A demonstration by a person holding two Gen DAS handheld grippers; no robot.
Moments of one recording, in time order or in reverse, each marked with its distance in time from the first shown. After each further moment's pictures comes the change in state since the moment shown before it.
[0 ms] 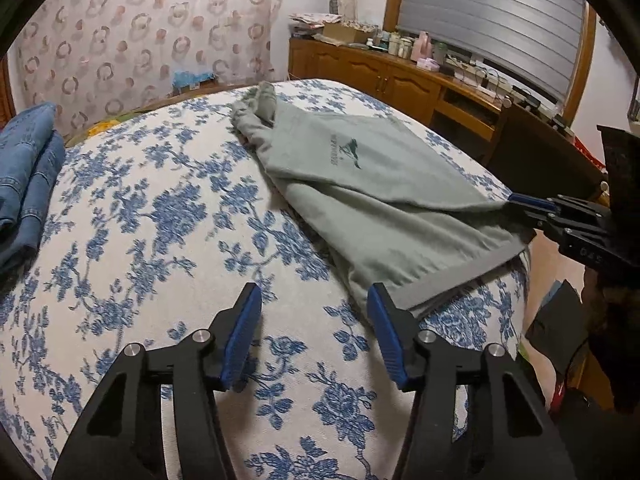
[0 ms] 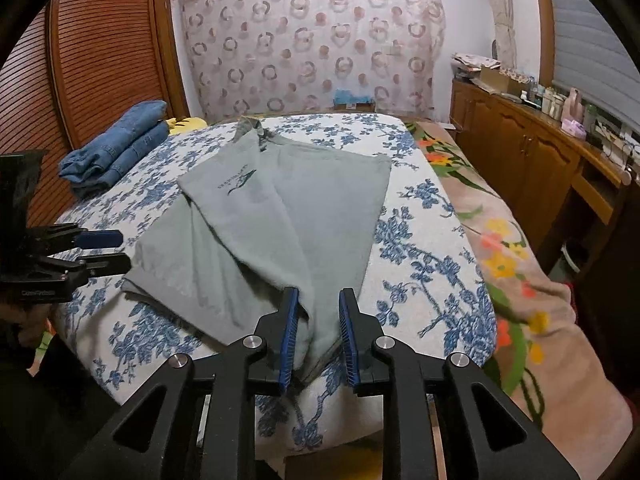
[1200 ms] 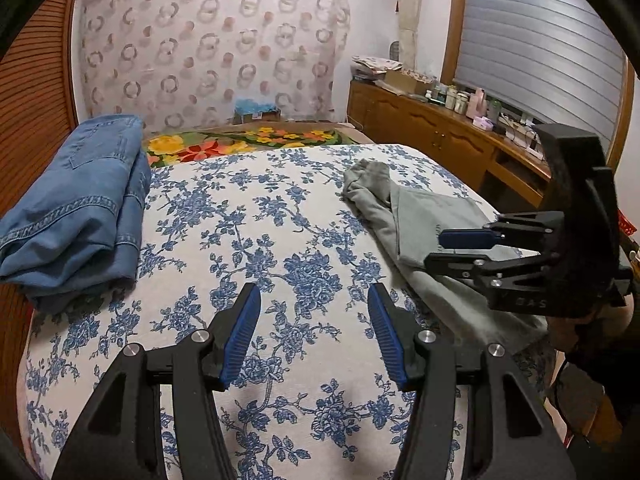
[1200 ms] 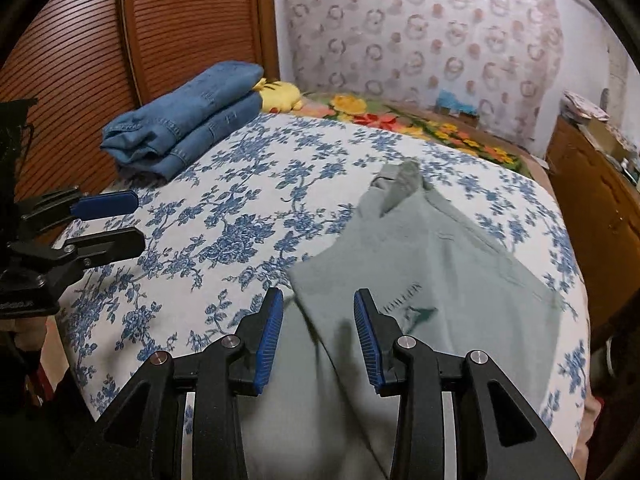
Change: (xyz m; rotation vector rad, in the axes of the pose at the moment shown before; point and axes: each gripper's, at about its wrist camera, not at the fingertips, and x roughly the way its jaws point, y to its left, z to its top) left arm -0.038 0.081 0.024 -0.133 -0.145 0.134; right arm 0.125 0.092 0.105 -0.281 0.116 0.230
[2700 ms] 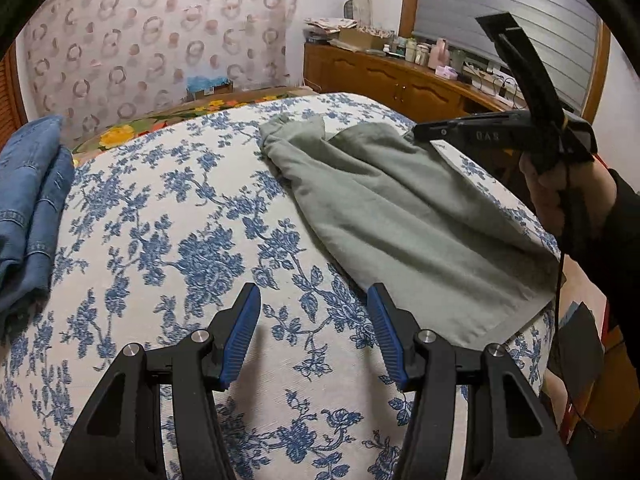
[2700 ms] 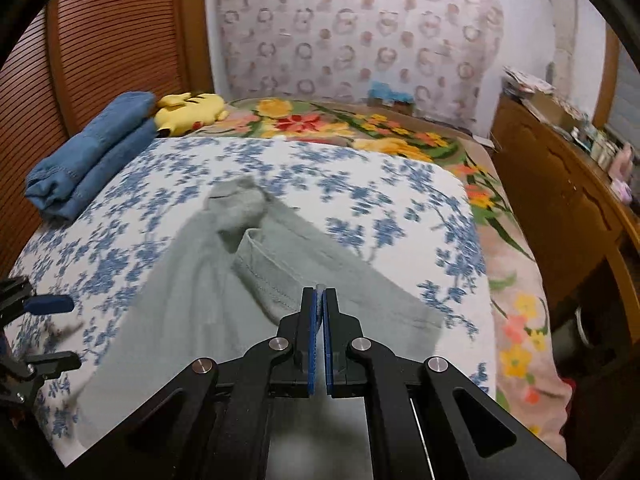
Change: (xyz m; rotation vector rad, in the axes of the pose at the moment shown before) left arm 0.051 -0.064 -0.008 0.128 0.141 -0.100; right arm 0.016 -0.104 0.006 0.160 -0.007 -0.169
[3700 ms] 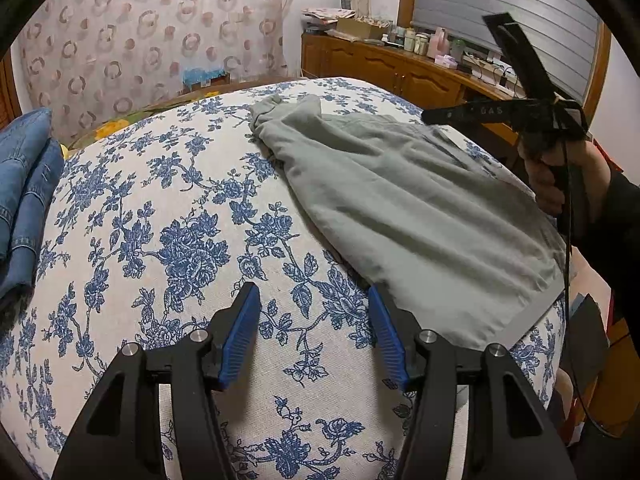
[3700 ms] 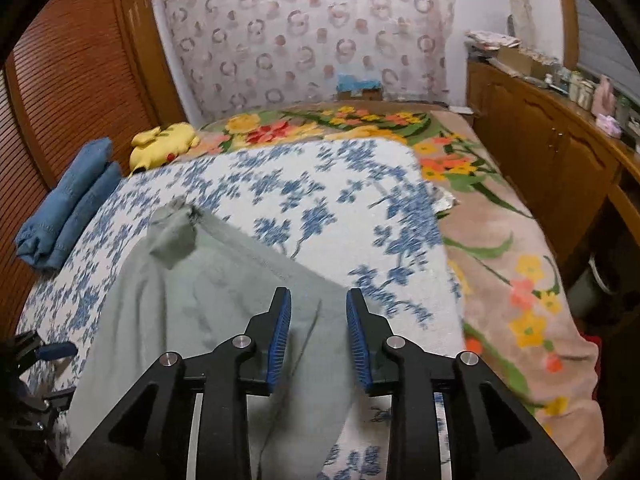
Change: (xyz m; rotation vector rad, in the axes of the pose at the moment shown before) left arm 0.016 -0.002 -0.004 0.012 0.027 0.007; right arm 0.014 -0.053 -0.011 0.164 0.002 0.036
